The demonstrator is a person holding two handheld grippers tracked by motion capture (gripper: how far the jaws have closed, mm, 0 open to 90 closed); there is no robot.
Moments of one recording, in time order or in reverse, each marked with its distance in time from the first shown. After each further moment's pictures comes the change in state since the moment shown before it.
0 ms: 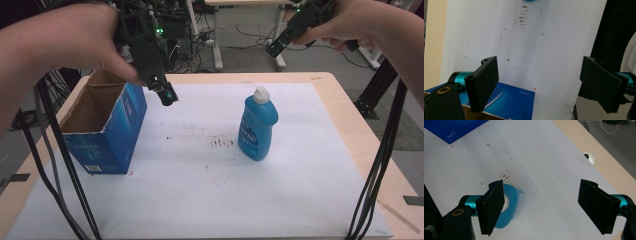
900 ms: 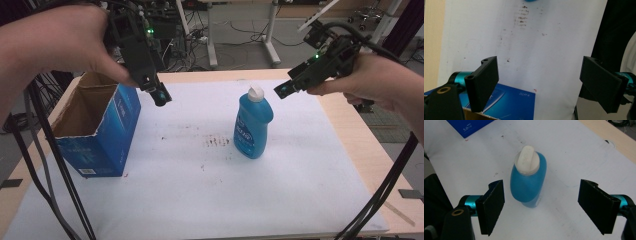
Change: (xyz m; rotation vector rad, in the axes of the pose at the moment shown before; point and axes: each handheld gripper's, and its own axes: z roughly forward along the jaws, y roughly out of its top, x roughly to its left) left arm 0.006 0.000 0.004 0.000 -0.013 0.002; right arm 0.042 -0.087 0.013 -0.113 0.031 0.054
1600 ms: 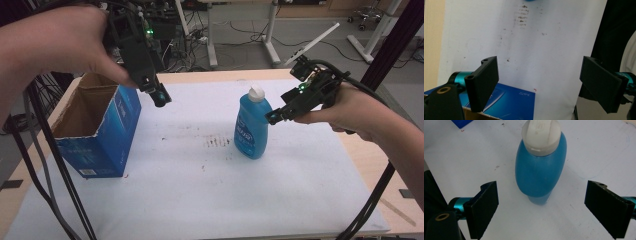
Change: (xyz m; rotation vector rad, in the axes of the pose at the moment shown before) left arm 0.000 -0.001 0.000 -0.001 0.000 -0.001; right arm 0.014 -0.029 0.043 0.018 0.010 0.035
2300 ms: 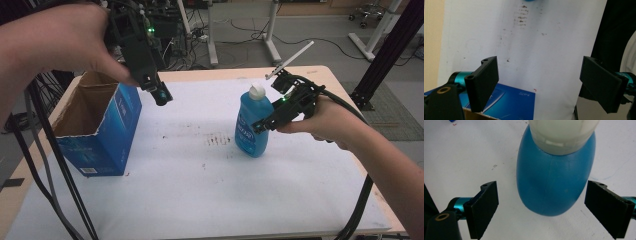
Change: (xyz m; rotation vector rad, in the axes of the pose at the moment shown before) left arm 0.000 0.002 0.001 0.007 -0.001 0.008; right arm 0.007 -0.003 0.042 0.030 -0.007 0.009
